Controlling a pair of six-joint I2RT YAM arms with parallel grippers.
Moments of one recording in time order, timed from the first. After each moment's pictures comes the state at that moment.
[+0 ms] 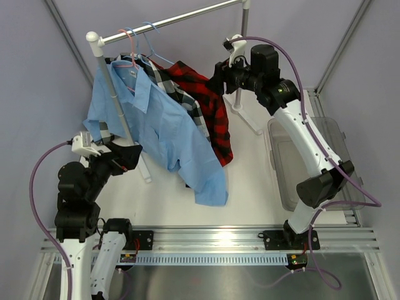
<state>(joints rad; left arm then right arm) -0.01 0.44 0.90 -0.59 0.29 -0.59 0.47 1.73 2.01 -0.51 -0.41 0.01</state>
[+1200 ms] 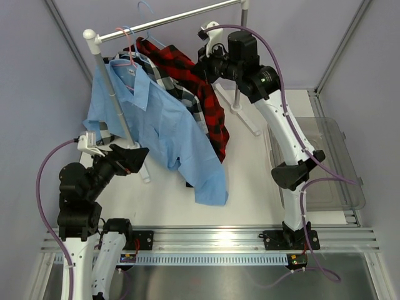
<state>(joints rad) -0.01 0.43 0.85 -0.50 0.44 -0.60 0.59 2.04 2.59 -0.75 -0.32 -0.09</state>
